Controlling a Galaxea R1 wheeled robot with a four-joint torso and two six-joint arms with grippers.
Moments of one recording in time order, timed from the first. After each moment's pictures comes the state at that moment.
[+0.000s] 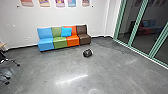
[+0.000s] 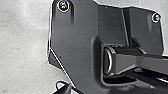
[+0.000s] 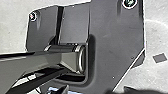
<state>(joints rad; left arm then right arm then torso) 1.45 2.97 -2.68 -0.12 -0.03 0.13 -1.53 2.95 -2.61 -0.05 0.11 0.05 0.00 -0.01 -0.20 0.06</state>
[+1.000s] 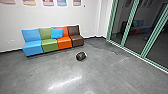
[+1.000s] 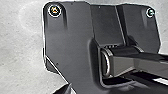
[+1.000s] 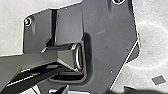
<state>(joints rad) 1.45 2.97 -2.68 -0.12 -0.03 0.13 -1.53 2.95 -2.61 -0.05 0.11 0.05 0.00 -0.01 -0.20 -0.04</state>
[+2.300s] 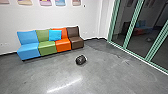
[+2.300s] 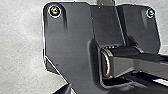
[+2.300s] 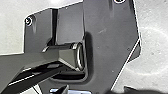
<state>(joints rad) 1.45 2.97 -2.68 -0.12 -0.03 0.13 -1.53 2.95 -2.61 -0.05 0.11 0.05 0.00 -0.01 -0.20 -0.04</state>
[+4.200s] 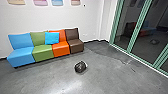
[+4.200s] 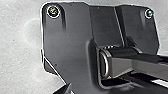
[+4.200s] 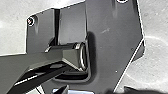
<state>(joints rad) 1.45 2.98 -2.68 -0.12 -0.03 0.13 -1.53 2.97 -2.61 -0.05 0.11 0.05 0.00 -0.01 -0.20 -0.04</state>
